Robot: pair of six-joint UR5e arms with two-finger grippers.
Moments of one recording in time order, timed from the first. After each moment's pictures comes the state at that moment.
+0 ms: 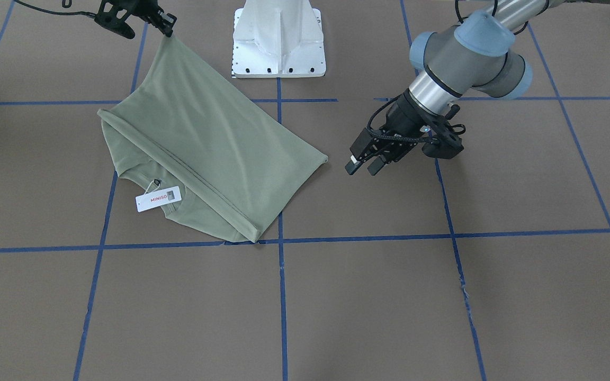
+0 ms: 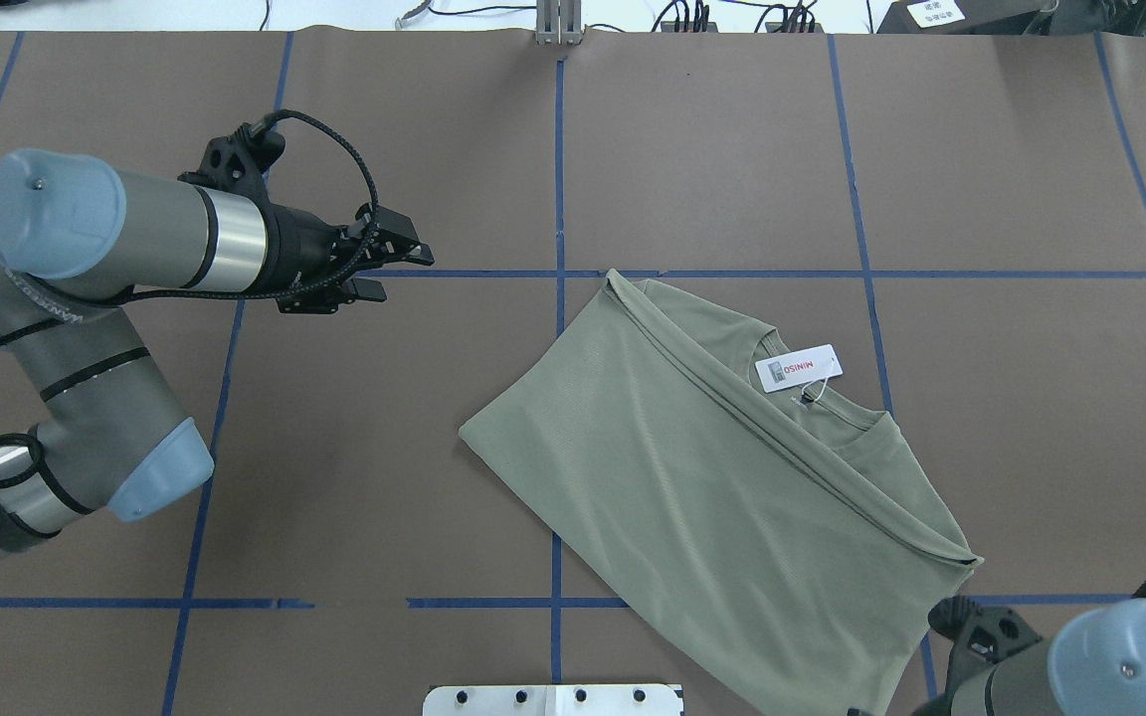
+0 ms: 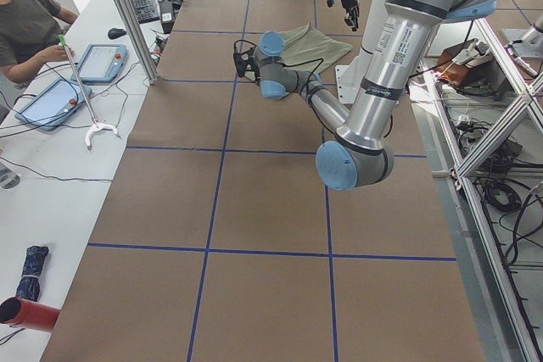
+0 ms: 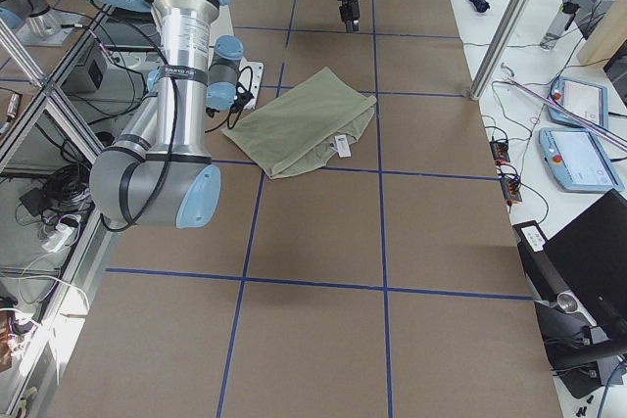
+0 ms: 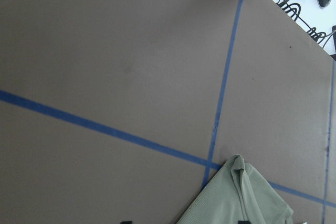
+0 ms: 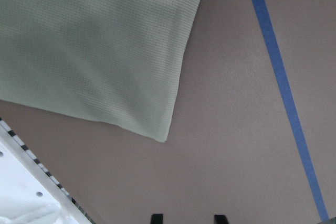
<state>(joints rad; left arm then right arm) -0.67 -1.98 -1.77 -2.35 -1.96 -1.76 -0.04 -1.78 2.35 -1.24 1.92 2.10</state>
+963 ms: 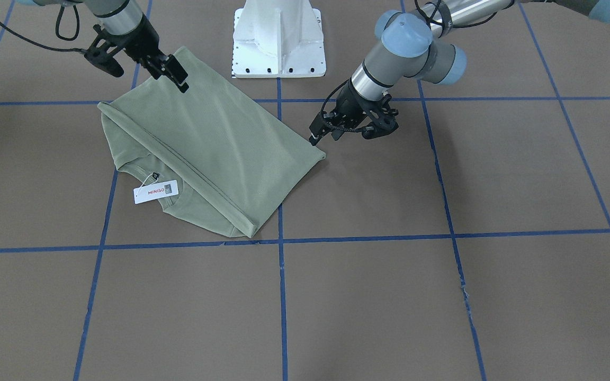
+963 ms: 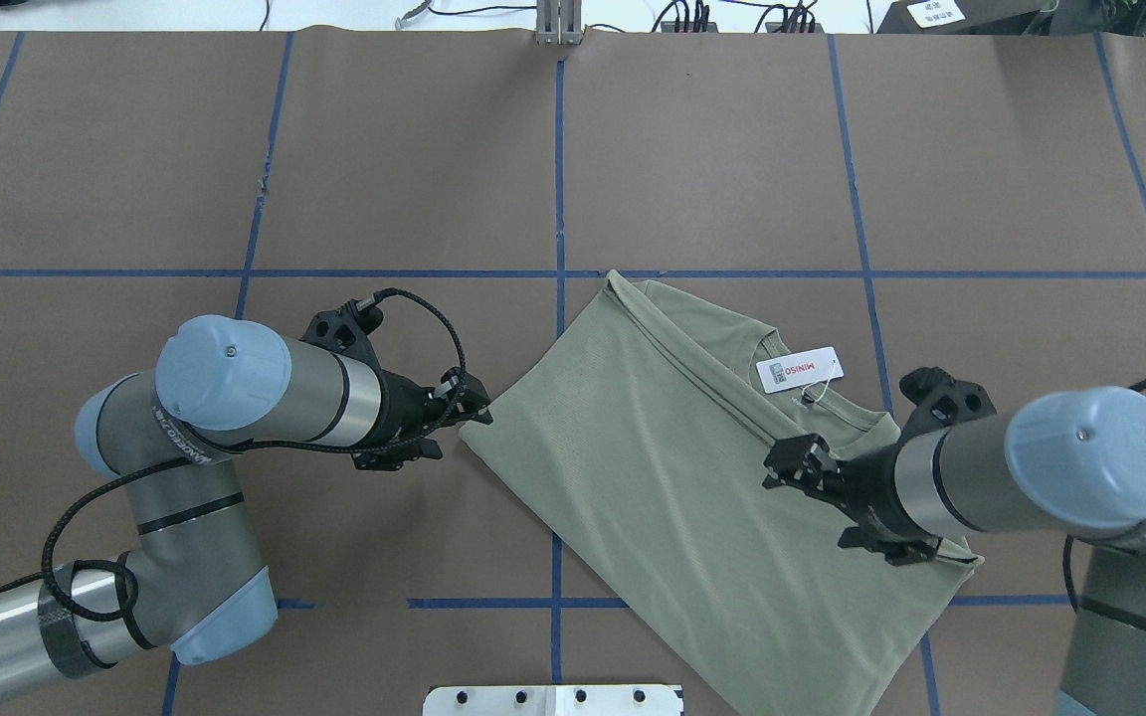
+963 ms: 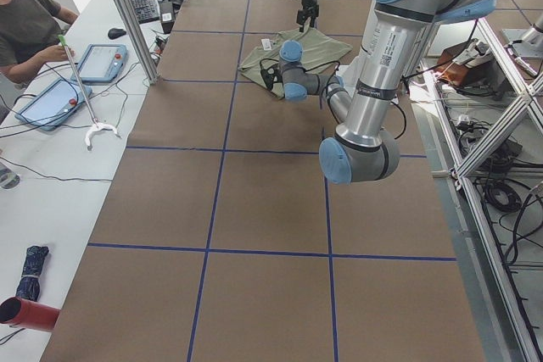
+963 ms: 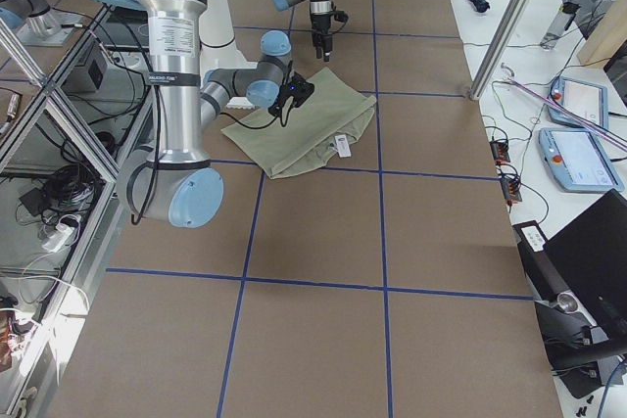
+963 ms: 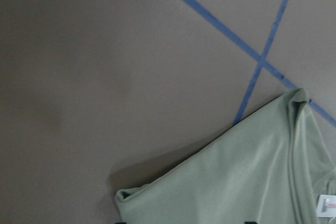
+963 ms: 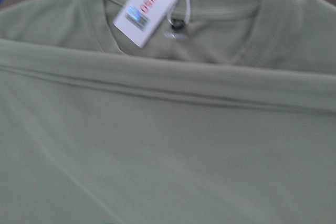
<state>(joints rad) -0.46 -2.00 -1.71 -2.20 -1.89 -1.86 0.46 -1.50 2.14 -1.24 1.86 1.93</state>
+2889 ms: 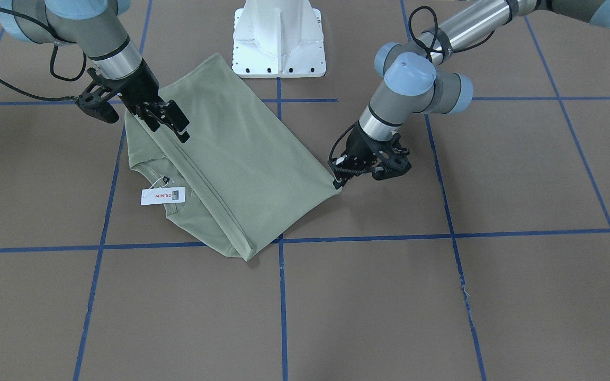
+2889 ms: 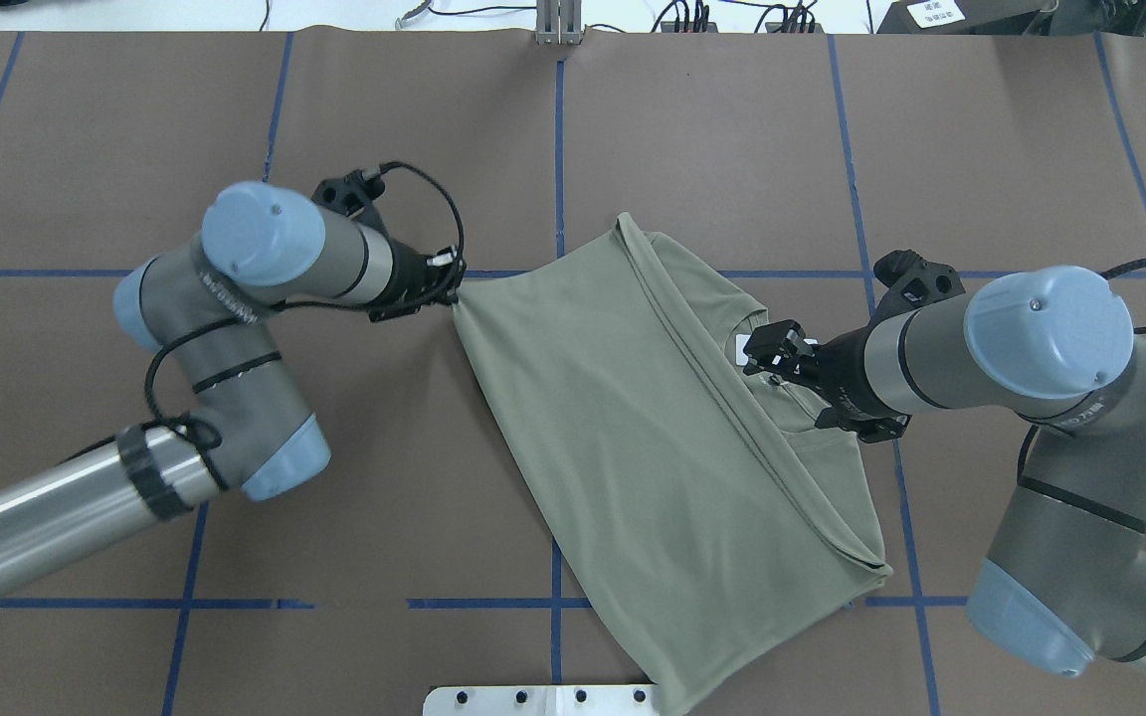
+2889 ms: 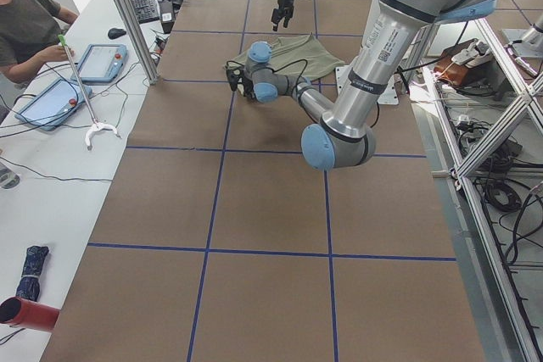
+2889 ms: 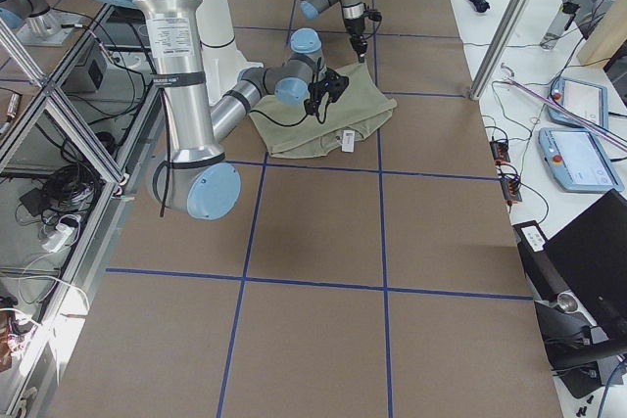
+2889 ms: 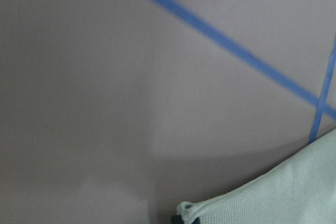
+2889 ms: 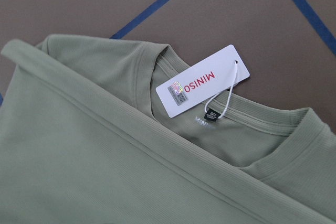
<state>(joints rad) -0.68 -2.24 -1.35 -2.25 -1.85 -1.67 0.57 -1.39 2.04 -1.24 1.86 1.82</state>
